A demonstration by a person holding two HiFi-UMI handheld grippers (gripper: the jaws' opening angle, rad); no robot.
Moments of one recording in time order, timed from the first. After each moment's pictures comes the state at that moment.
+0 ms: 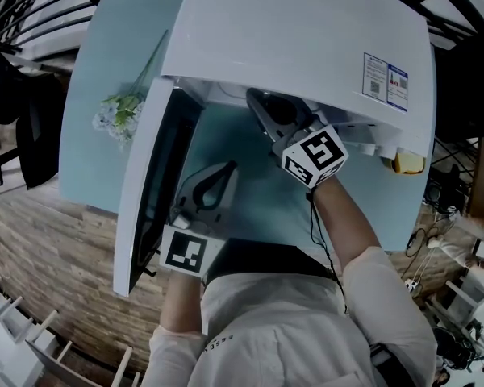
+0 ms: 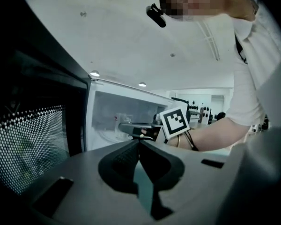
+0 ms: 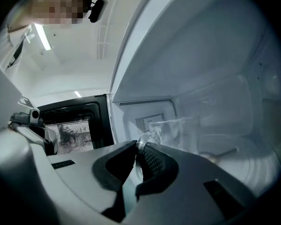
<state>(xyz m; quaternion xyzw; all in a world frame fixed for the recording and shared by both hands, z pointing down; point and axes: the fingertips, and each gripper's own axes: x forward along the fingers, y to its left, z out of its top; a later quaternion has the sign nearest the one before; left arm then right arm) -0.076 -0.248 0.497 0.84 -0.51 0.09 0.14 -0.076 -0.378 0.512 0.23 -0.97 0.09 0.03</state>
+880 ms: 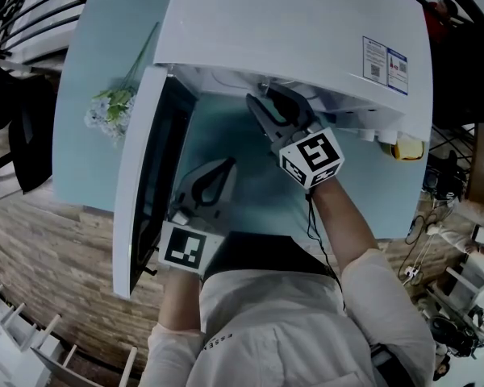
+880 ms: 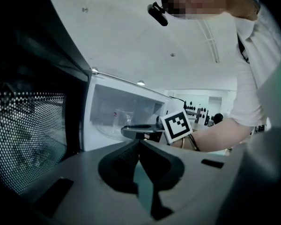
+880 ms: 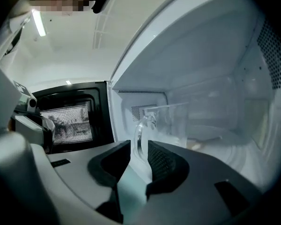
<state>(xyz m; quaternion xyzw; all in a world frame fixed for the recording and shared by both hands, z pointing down) -0.073 -0.238 0.508 0.85 -0.49 0.09 0.16 -0.058 -0.365 0.540 0.28 -0.95 0.08 0.08</state>
